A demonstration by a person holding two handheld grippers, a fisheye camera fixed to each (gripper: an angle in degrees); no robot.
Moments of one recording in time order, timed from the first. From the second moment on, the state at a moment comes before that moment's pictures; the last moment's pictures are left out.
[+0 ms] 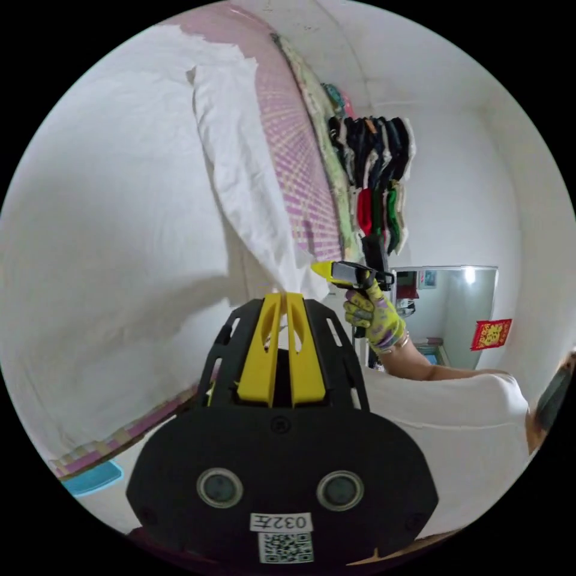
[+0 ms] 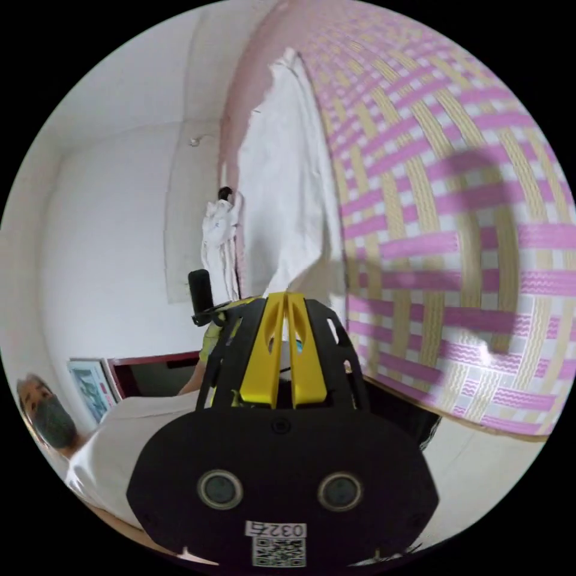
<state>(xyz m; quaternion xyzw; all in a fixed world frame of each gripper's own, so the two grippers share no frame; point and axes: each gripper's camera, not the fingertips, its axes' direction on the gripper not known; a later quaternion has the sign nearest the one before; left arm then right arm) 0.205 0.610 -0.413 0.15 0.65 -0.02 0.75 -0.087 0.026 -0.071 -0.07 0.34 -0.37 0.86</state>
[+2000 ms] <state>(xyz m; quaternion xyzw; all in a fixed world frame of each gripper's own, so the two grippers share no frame) -0.199 0.785 -0.287 0.33 0.29 -0.54 0.72 -0.087 0.149 0.054 0.01 0.48 -0.52 0.70</state>
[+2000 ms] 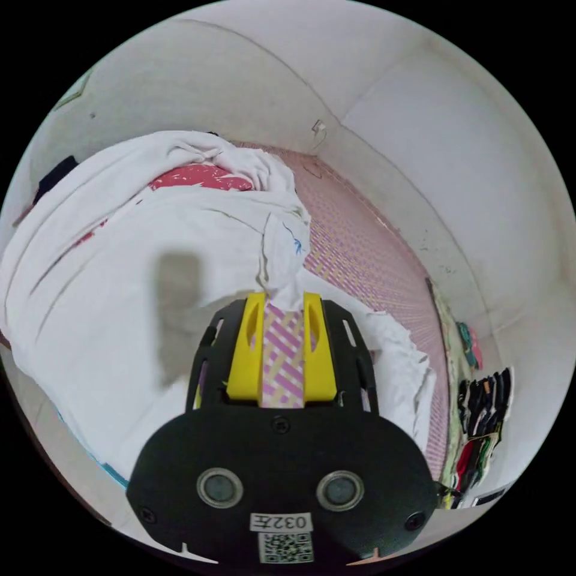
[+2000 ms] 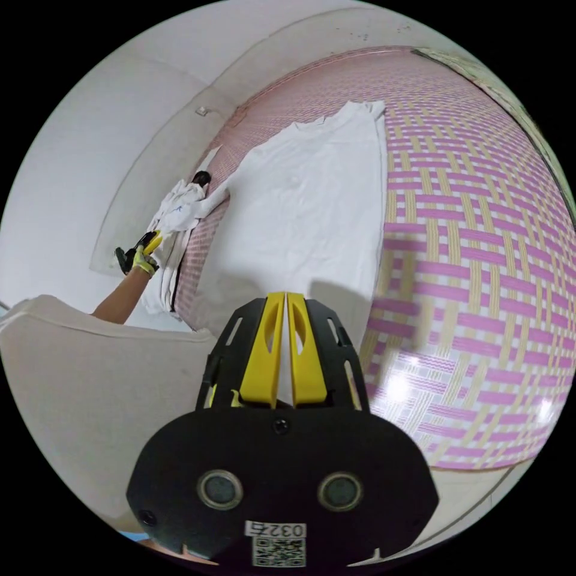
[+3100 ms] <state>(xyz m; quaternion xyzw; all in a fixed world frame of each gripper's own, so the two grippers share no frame) 0.233 0.548 -0.462 0.30 0.30 0.15 0.89 -0.104 0.028 0.102 -0.01 0.21 -0.36 0.91</state>
